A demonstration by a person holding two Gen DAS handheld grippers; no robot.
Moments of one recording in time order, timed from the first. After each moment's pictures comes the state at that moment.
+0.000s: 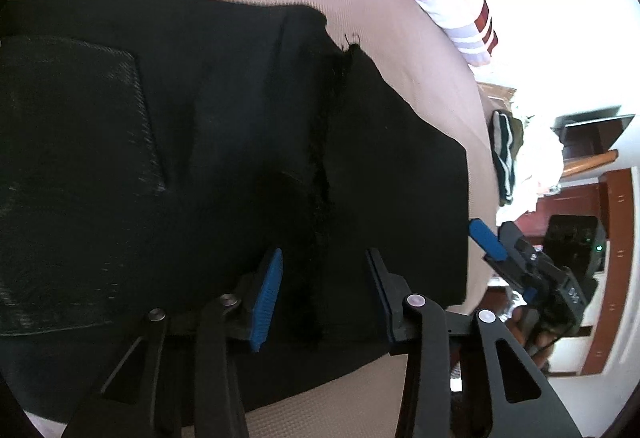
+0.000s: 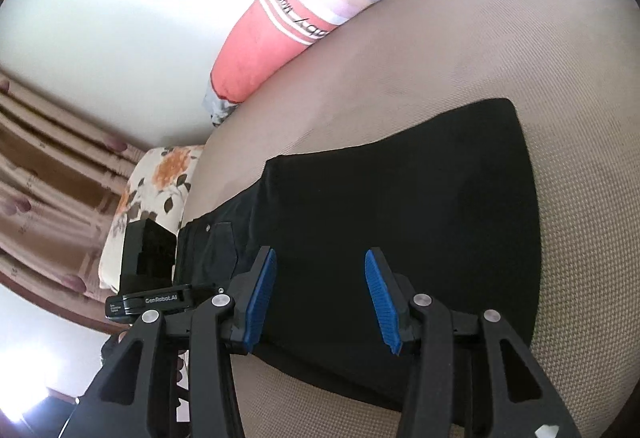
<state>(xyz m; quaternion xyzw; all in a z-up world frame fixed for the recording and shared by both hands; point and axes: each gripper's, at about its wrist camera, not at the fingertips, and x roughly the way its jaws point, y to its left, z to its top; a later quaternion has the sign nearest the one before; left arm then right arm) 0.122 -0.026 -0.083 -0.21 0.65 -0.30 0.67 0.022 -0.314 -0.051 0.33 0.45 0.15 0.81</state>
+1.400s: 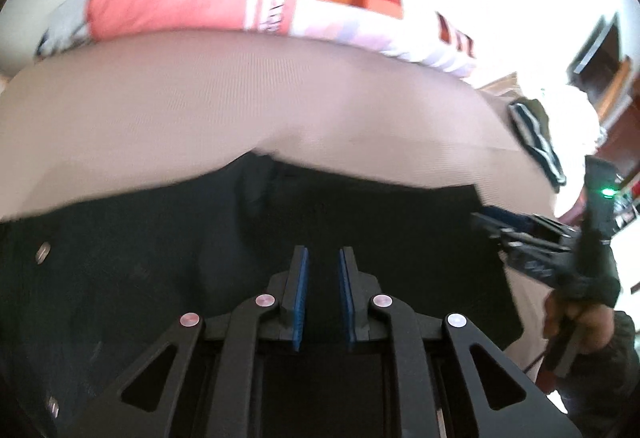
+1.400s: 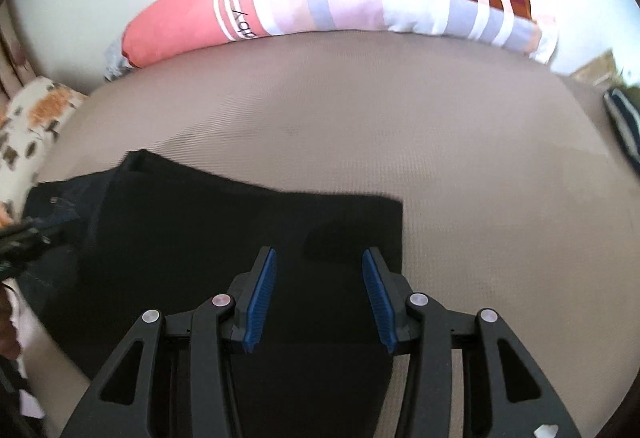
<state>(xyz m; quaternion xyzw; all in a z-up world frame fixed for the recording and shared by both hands) 0.126 -0.067 -0.030 -0.03 0.49 -0.29 0.82 0.063 -0.307 -0.055 0.04 0.47 -0.03 0.88</state>
